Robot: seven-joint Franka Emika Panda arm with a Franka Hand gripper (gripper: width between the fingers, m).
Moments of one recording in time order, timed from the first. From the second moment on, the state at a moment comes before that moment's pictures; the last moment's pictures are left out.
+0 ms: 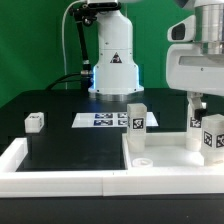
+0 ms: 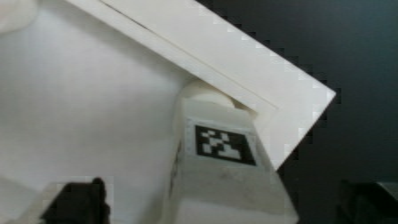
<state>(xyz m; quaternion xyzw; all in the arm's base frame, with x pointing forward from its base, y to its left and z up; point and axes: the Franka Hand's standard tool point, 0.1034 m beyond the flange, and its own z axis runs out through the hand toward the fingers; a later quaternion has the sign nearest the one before) 0.623 0.123 0.089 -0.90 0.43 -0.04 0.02</state>
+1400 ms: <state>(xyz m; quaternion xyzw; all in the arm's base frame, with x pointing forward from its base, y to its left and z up) 0.627 0.116 0.090 -1.00 -0.05 -0.05 -0.02</state>
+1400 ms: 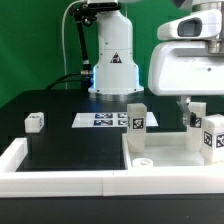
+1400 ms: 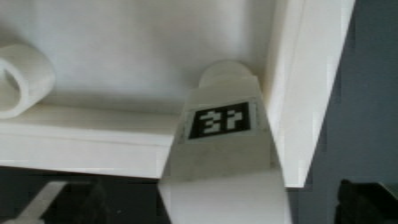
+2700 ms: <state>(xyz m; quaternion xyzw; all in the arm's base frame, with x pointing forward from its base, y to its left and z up) 0.625 0.118 0.087 -0.95 0.30 -0.06 0.01</state>
